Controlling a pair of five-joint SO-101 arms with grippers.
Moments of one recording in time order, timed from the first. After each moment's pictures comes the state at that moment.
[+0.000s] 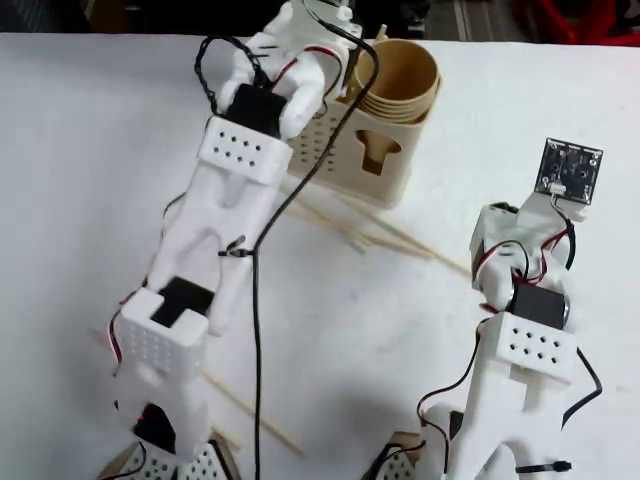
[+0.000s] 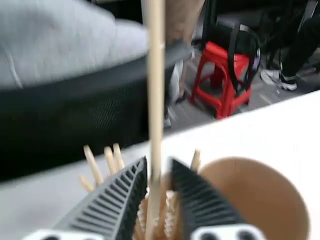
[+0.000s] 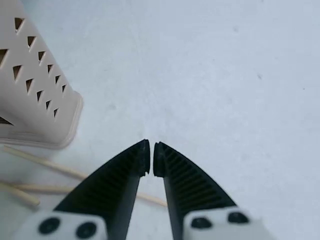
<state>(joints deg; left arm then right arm) 18.2 27.6 -46.2 48.0 0.6 14.2 -46.4 52.6 39.2 3.1</state>
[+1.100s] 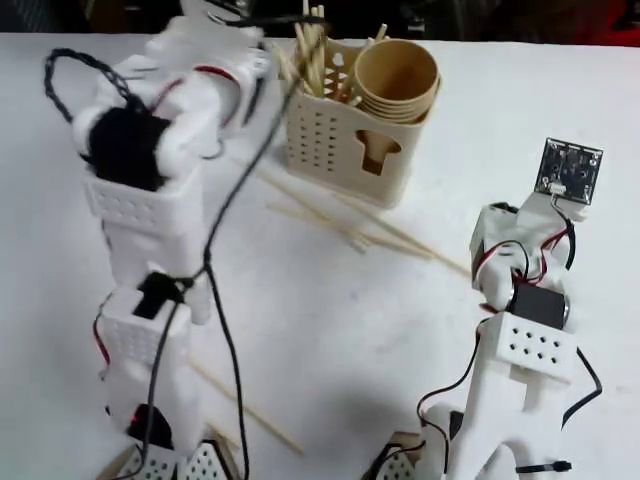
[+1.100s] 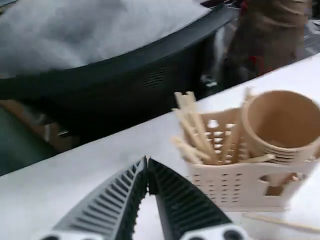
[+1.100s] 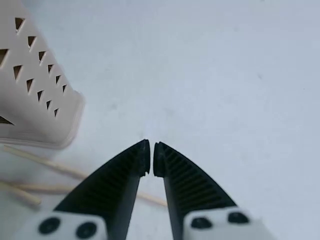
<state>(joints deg) 8.9 27.5 -92.9 102.4 -10.6 14.2 -46.4 52.6 39.2 3.1</state>
